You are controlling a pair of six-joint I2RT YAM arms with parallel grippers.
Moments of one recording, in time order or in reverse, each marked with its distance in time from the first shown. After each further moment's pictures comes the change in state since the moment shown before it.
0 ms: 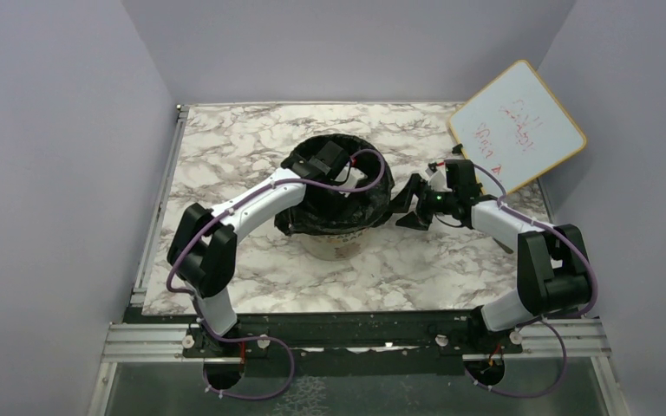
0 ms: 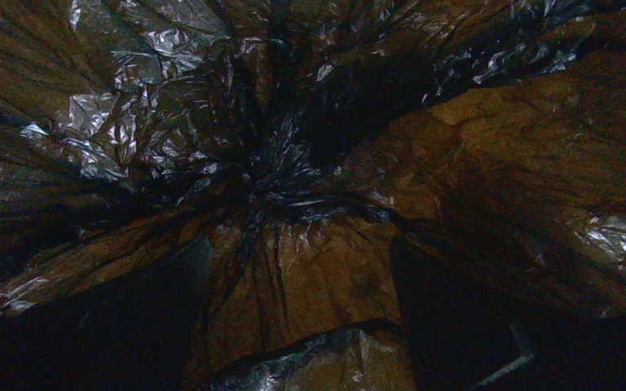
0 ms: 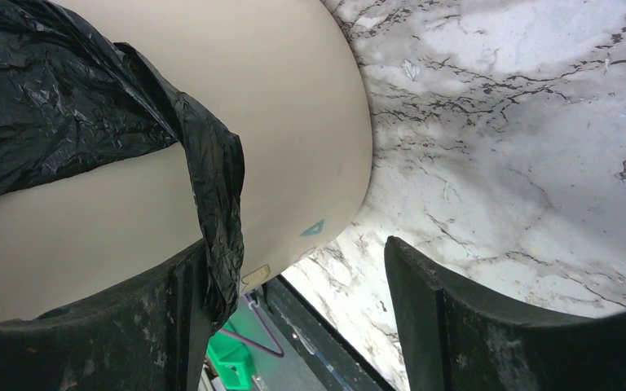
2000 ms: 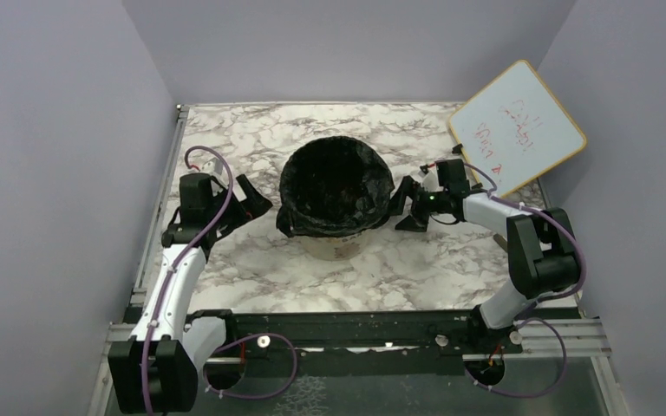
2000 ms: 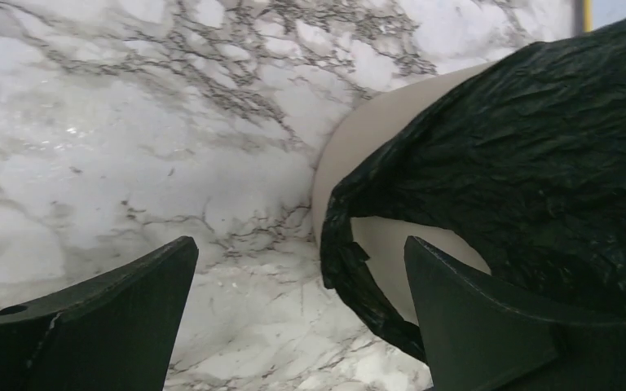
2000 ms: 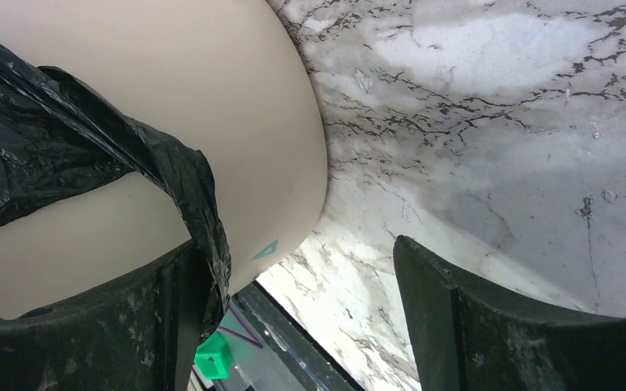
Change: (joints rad) left arm 0.703 -0.772 -0.699 0.465 0.179 -0.586; right arm 0.029 0.118 0.063 -0.058 0.030 -0.090
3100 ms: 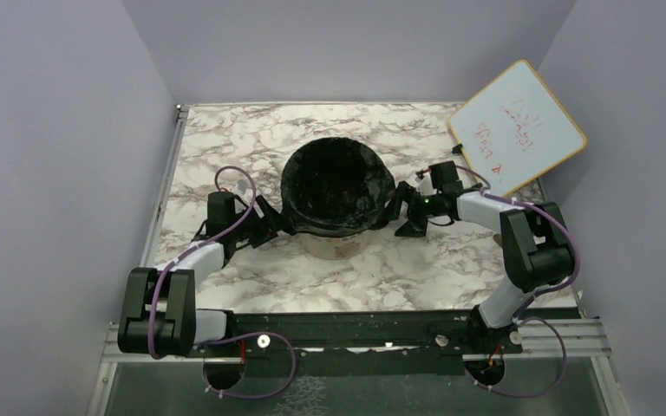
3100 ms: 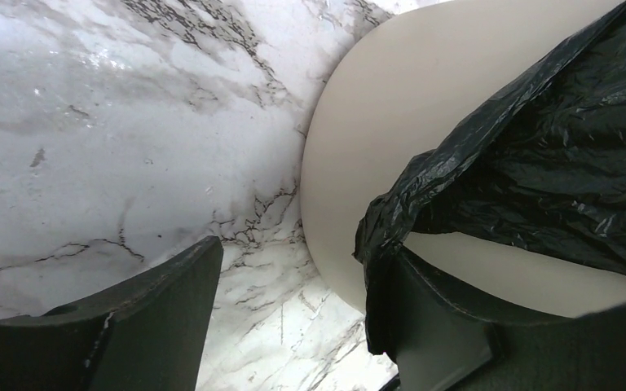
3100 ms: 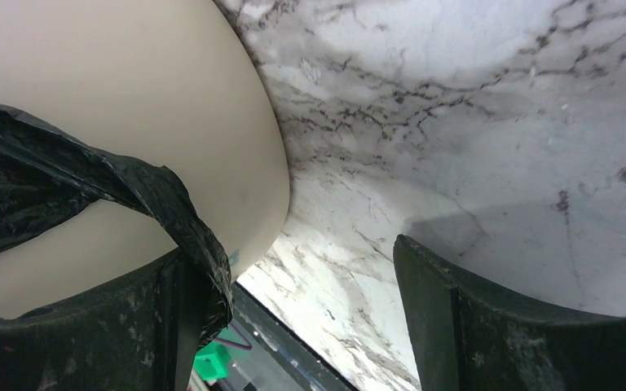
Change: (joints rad) left arm -0.069 0.306 -0.293 0.587 0.234 -0.216; right arm 0.035 0.050 0.006 -0.038 0.053 0.011
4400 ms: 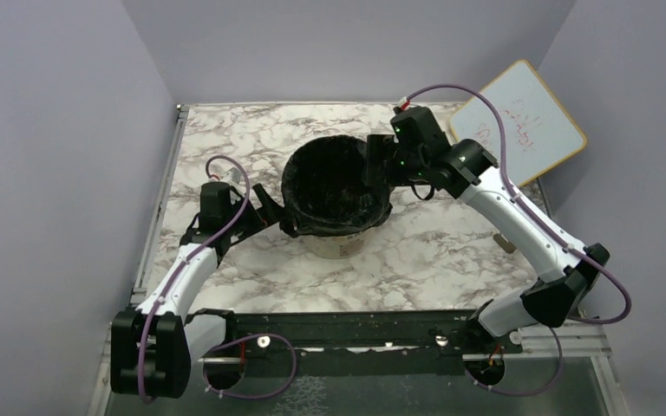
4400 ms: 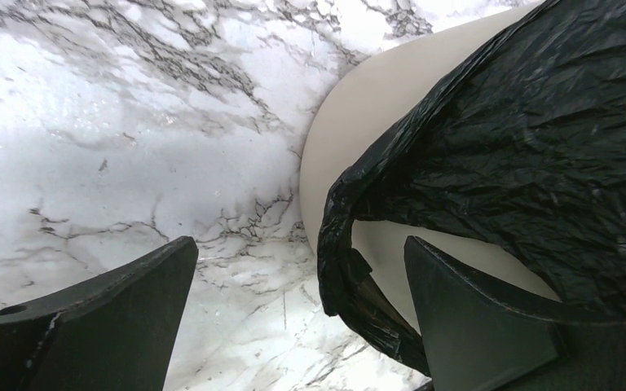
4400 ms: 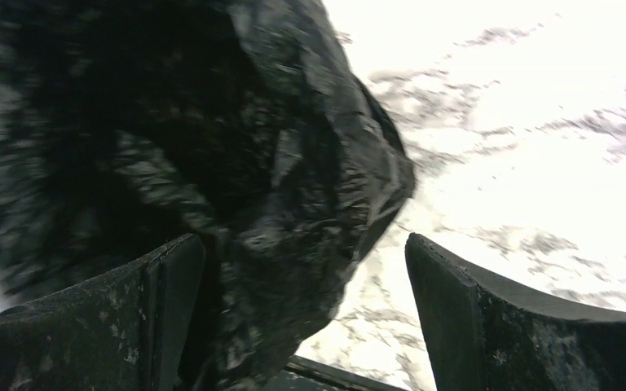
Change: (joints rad) left arm -0.036 -0.206 0.114 -0.287 -0.162 0.102; right arm 0.437 -0.225 0.800 -0.728 0.806 -0.137
